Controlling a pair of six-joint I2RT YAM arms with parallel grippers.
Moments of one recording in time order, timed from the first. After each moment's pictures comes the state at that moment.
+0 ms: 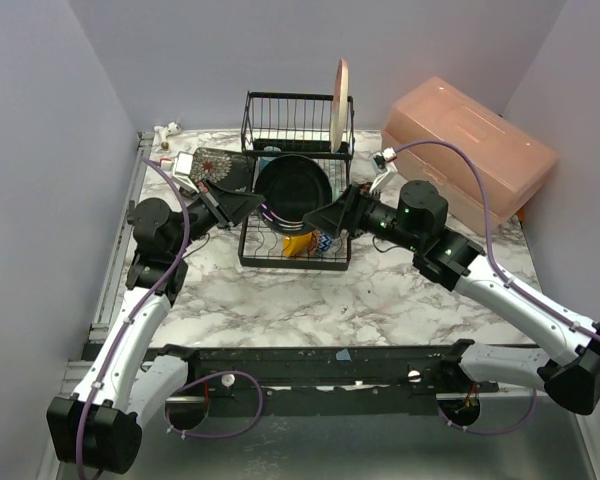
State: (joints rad) left arm -0.18 0.89 0.75 0.28 0.64 -0.98; right arm 0.77 1.13 1.05 -0.01 -0.22 0.72
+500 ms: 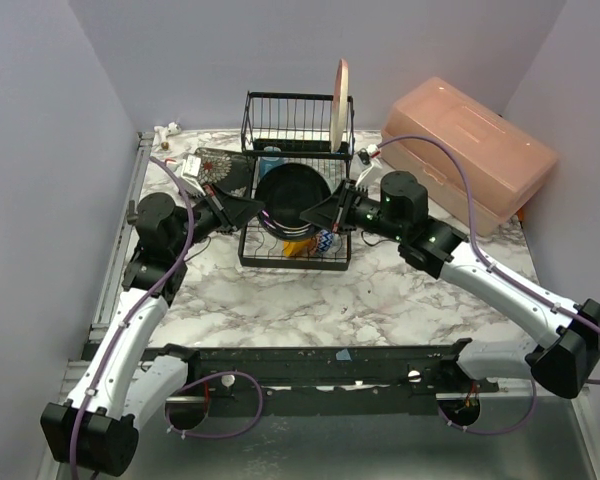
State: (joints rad) left arm -0.22 0.86 0.79 0.07 0.57 -0.82; right arm 0.77 1.25 1.11 -0.05 -0.24 0.78
